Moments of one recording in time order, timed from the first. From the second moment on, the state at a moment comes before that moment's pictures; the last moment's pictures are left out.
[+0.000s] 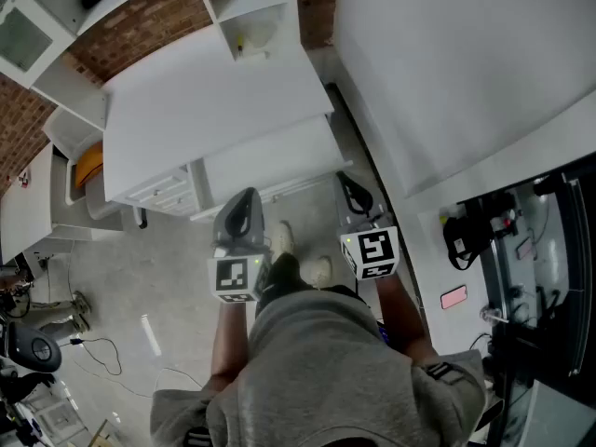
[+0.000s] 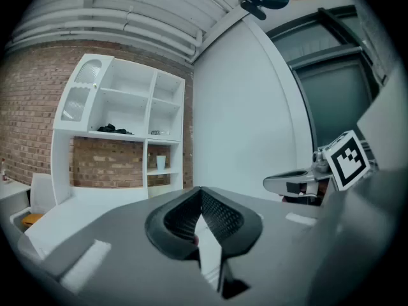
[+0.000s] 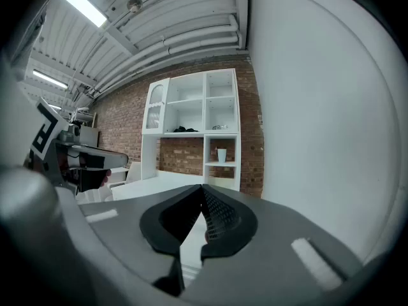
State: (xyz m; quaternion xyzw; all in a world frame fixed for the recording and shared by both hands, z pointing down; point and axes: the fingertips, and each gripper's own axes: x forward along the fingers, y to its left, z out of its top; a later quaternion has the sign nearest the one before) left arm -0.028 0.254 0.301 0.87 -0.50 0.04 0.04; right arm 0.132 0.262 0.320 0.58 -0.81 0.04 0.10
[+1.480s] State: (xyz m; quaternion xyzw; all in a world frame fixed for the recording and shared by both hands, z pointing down) left arm -0.114 0.030 0.295 0.89 -0.45 0.01 0.05; right arm 0.026 0.043 0.303 0.61 -0.79 0.04 0.12
